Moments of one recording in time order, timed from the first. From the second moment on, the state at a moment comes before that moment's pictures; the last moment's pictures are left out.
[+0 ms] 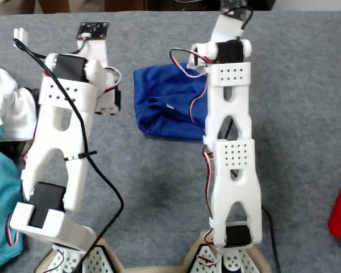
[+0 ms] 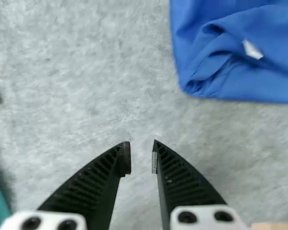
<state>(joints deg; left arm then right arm) 7.3 1.7 -19.7 98.4 2.2 -8.0 61.4 -91.7 101.1 -29.8</state>
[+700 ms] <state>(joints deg) 15.9 13.5 -9.5 56.3 13.0 -7.9 40.7 -44.3 101.4 -16.6</state>
